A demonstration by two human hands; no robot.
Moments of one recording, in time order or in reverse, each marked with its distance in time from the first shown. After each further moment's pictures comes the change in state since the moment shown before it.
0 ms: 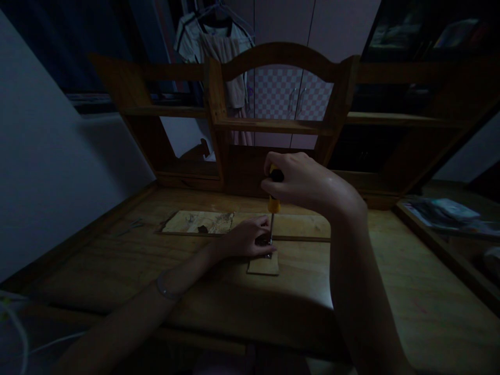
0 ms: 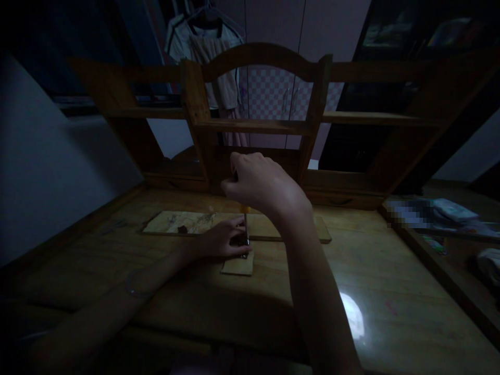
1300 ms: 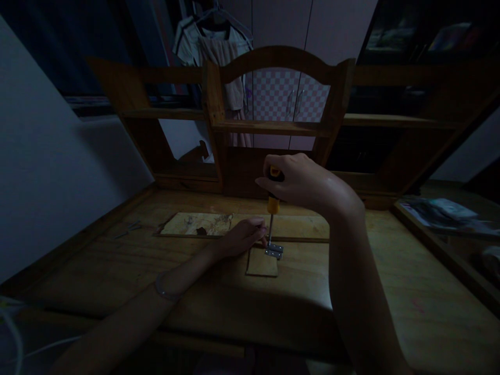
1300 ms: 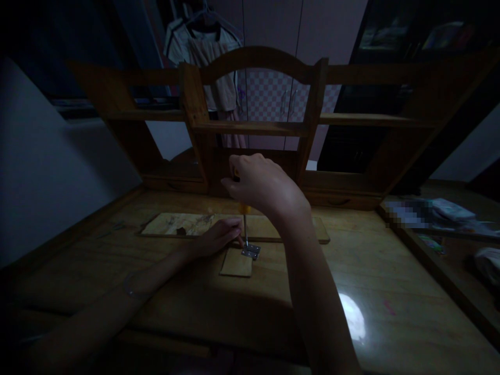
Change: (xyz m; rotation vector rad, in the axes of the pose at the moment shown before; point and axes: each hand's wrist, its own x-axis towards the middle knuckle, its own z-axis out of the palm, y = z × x) left_hand -0.005 -0.005 0.002 -0.526 0.066 -0.145; right_hand 0.001 0.003 -0.001 0.003 -0.026 0.004
